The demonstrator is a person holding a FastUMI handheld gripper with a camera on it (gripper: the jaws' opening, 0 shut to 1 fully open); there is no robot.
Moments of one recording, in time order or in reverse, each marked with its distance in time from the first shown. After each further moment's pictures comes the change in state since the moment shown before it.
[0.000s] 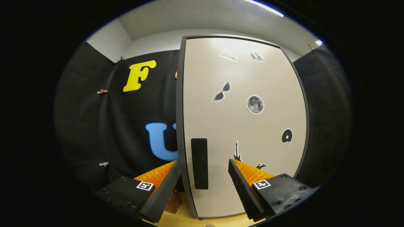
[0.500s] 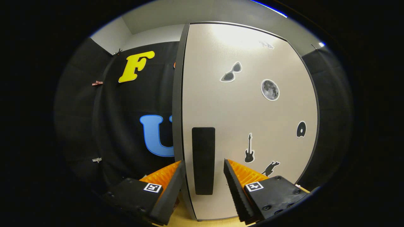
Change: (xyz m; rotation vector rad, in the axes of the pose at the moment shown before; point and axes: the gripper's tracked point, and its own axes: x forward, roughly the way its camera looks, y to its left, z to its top) arm 0.039 0.007 -0.029 -0.021 0.037 -0.022
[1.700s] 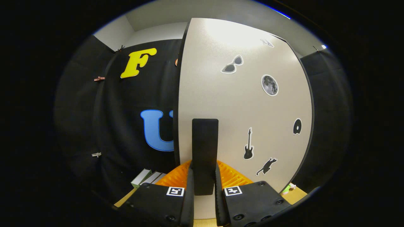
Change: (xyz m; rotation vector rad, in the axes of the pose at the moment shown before) arm -0.024 -0.006 -0.008 -0.029 0.023 0.015
